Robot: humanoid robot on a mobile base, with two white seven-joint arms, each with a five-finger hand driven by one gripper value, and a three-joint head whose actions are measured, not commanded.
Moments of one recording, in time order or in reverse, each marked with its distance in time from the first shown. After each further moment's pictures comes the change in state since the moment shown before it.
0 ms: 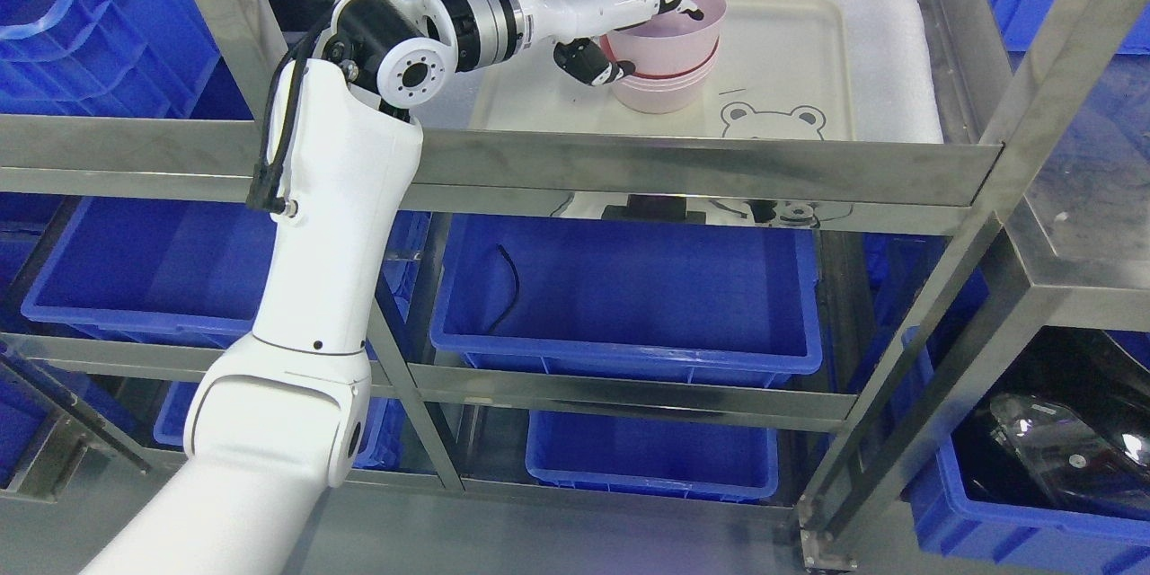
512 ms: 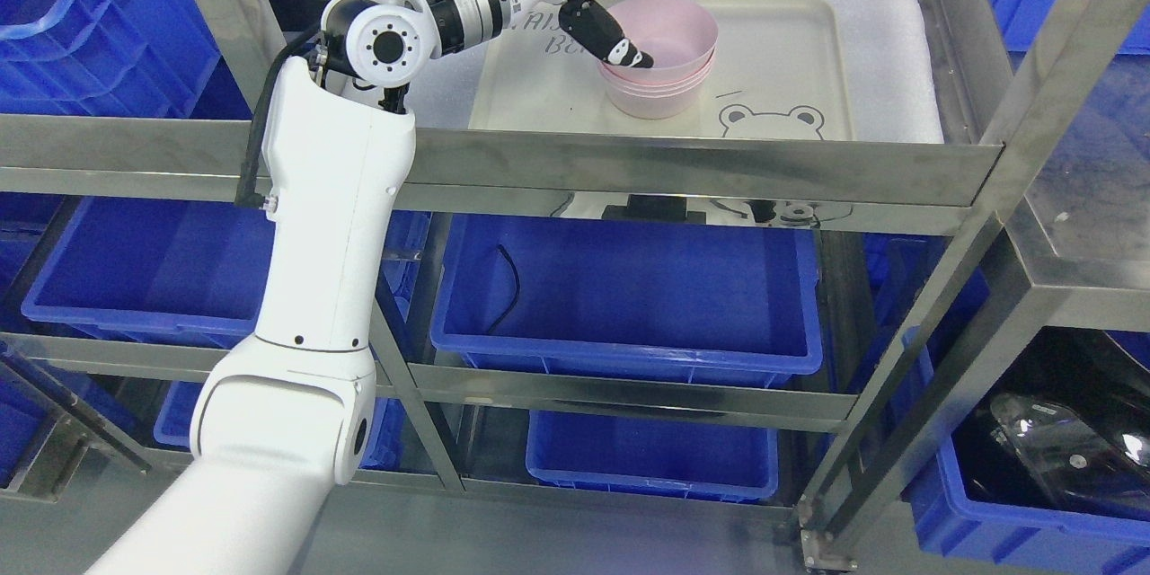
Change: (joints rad) left arm -0.003 -0.014 0.042 0.003 0.433 0.227 0.004; right arm 0.000 0.000 0.000 0.000 0.000 0.000 0.000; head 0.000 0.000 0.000
